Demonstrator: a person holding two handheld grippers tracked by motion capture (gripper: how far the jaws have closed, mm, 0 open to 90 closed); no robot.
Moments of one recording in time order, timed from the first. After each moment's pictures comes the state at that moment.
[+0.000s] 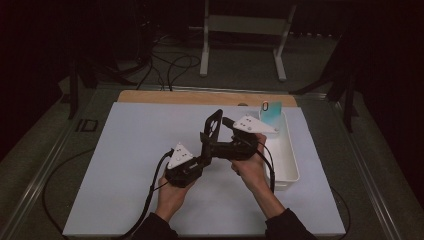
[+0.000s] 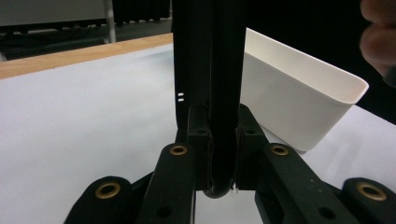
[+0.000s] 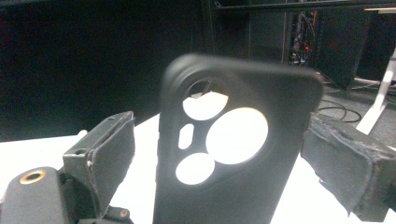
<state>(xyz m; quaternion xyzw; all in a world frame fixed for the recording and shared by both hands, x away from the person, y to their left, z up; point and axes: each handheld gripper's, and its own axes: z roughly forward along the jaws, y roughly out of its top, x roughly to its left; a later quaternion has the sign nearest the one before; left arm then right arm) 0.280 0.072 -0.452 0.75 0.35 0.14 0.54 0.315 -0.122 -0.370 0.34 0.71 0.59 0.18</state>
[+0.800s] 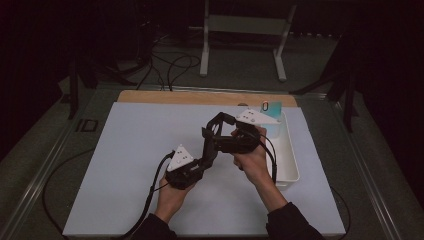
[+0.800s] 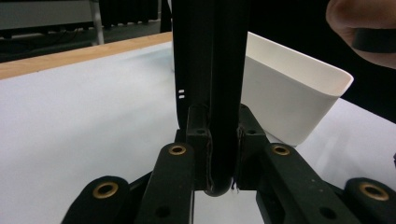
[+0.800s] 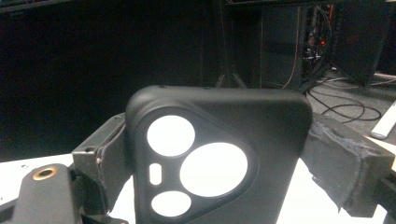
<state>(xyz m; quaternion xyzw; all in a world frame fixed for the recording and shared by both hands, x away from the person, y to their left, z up) 0.278 0.072 -0.457 0.76 0.33 0.14 0.55 0.328 -0.128 -0.365 0.33 0.72 0.60 0.16</state>
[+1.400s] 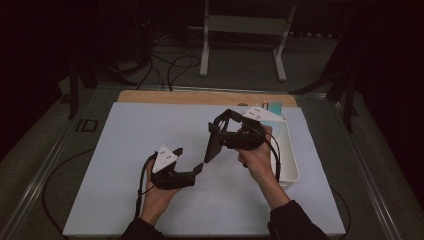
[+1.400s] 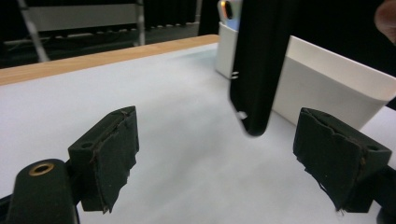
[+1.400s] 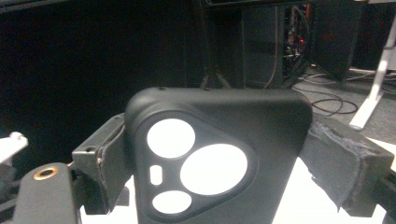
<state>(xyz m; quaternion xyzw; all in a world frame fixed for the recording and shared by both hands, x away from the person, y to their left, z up) 0.269 0.112 -0.452 0.73 0.39 0.19 0.52 0.337 -0.141 -0.366 0.36 0.70 0.59 0.17</state>
